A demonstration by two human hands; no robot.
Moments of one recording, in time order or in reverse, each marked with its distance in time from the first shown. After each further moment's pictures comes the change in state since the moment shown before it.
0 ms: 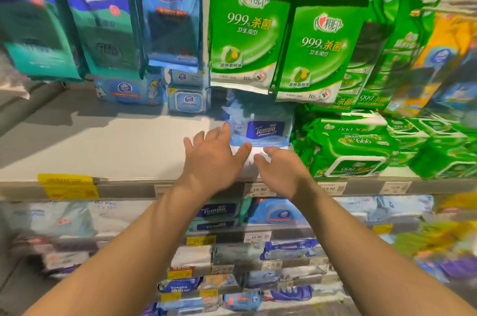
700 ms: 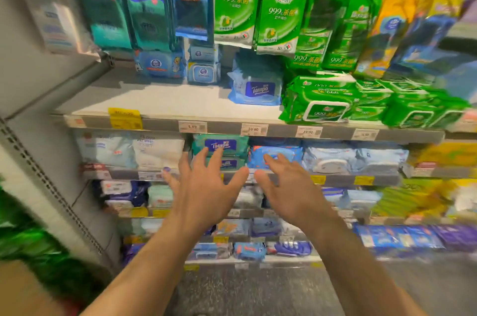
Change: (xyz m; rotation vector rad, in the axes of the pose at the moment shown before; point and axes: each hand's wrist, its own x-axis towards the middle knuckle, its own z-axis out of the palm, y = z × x) left_hand -0.260 0.032 -0.018 -0.063 -0.041 -0.217; right_hand -0.239 0.061 0.016 0.022 -0.054 -0.143
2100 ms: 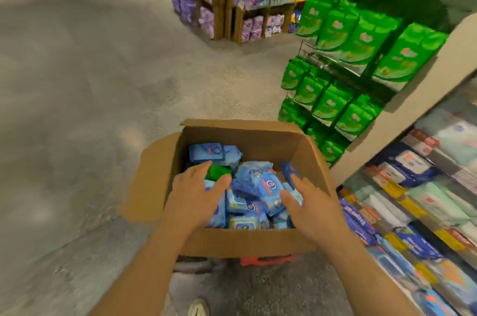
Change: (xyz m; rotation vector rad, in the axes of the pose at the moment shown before) left_hand -0.489 -0.553 -0.224 -0.273 0.339 -0.922; right_hand -0.296 -0.463 0.368 -0.186 -0.585 -0.654
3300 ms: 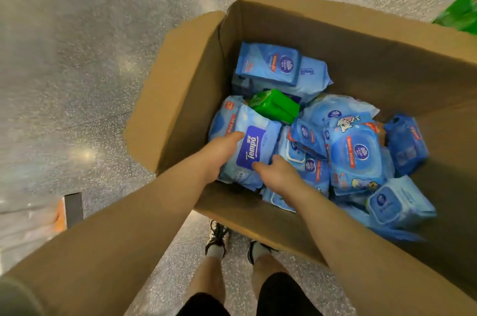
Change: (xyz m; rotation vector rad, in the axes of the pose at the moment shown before) left_hand 0.158 -0.146 0.154 -0.670 -0.173 -1.098; right_hand 0.216 -0.012 0.287 0.317 -0.746 0.256
